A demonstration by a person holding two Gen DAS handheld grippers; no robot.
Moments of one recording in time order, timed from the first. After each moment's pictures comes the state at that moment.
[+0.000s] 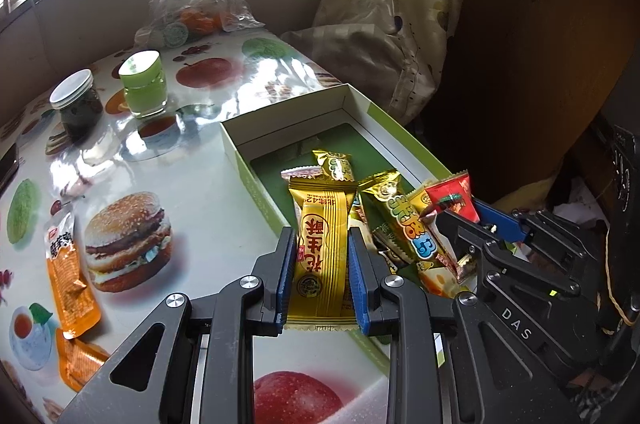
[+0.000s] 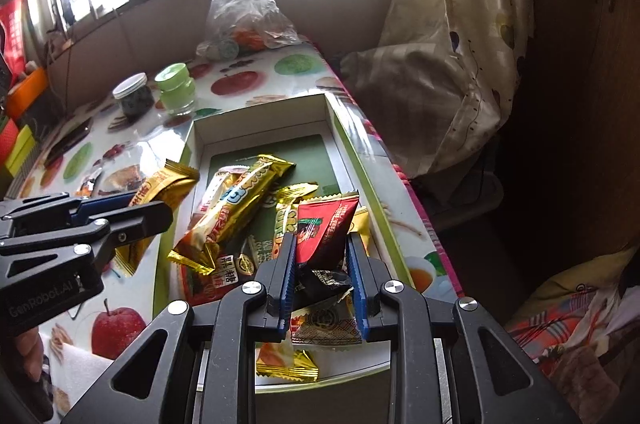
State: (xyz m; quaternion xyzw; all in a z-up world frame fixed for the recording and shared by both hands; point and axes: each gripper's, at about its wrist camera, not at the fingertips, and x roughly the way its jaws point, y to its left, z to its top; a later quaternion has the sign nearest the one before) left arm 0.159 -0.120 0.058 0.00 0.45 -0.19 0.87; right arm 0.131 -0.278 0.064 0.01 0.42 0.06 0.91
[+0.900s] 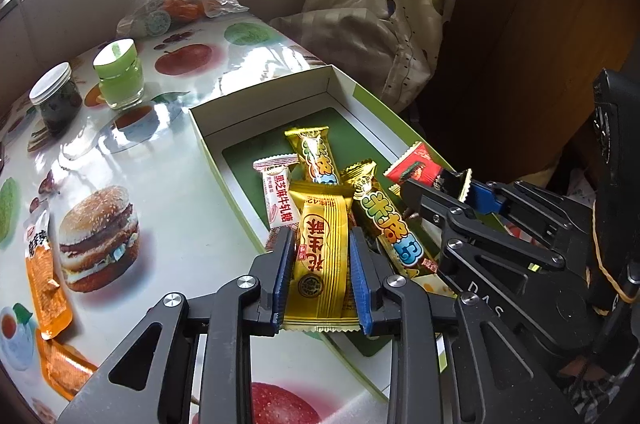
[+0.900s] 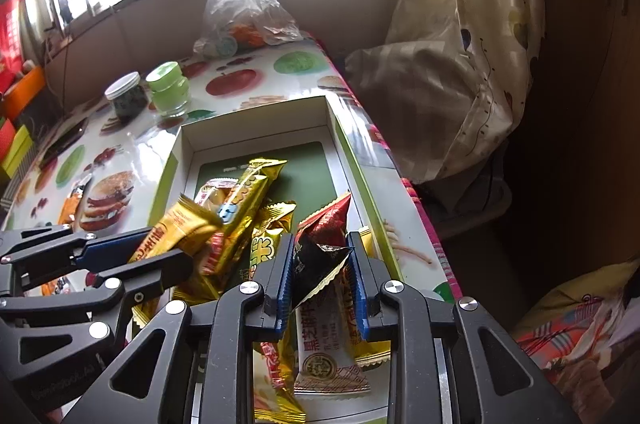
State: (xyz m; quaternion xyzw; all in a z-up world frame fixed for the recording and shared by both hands) left arm 0.166 -0.140 0.045 0.00 0.47 -0.20 0.86; right arm 0.159 -0.278 0.053 0.00 0.42 0.07 0.90
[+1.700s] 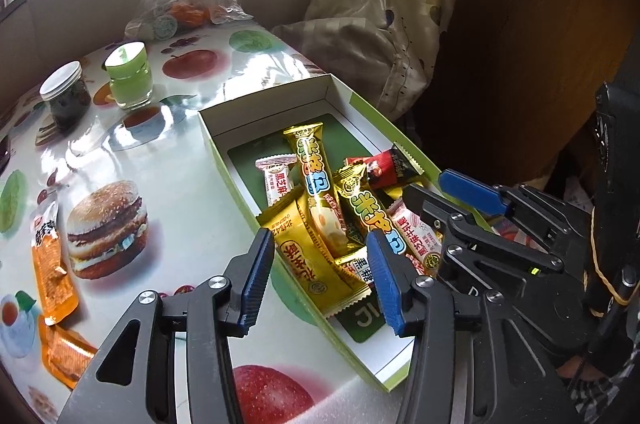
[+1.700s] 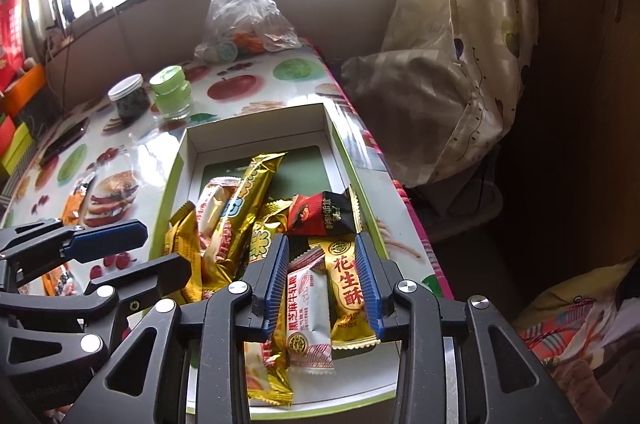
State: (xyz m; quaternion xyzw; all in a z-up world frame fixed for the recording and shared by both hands) left arm 0.151 -0.133 0.057 -0.01 0.46 -0.19 0.87; right arm 0.145 -0.276 0.064 -0.01 0.41 0.06 0.91
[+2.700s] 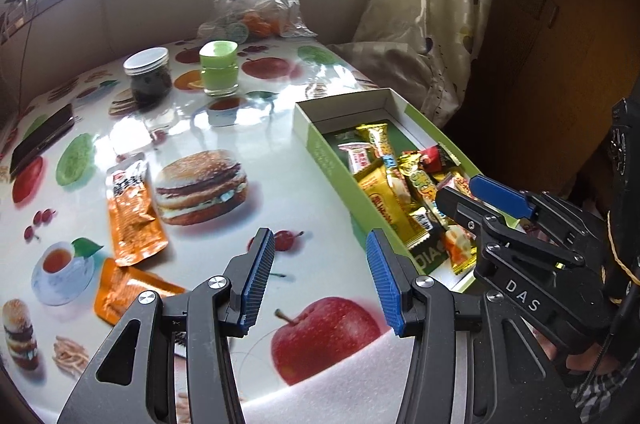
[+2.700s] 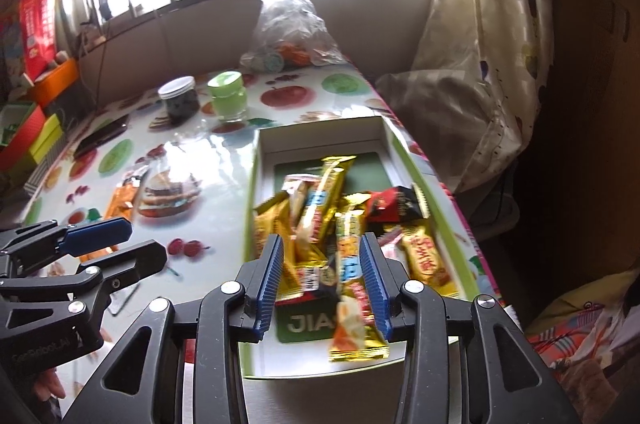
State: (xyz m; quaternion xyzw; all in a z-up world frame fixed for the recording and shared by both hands) left arm 0.102 -0.062 0.074 -0.03 0.43 -0.13 0.89; right arm 0.105 -0.228 0.084 -0.01 0.39 0.10 0.92
